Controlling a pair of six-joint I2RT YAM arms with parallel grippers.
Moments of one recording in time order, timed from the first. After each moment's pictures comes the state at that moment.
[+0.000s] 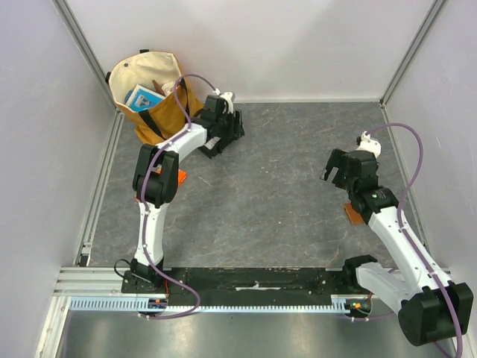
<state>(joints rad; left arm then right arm) -0.36 2.23 1.79 -0.23 0.16 -0.26 0.20 0.95 0.75 -0.39 0.27 0.43</state>
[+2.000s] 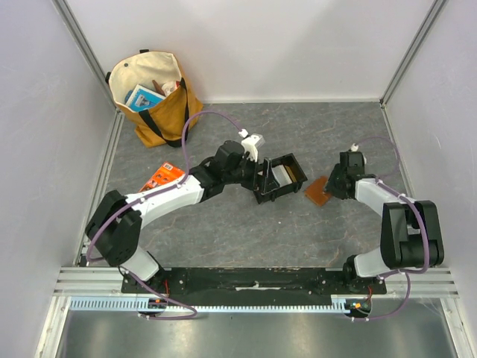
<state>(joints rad) -0.78 1.58 1.07 -0.01 0.26 -0.45 0.01 1.47 0.70 -0.21 0.05 0.50</state>
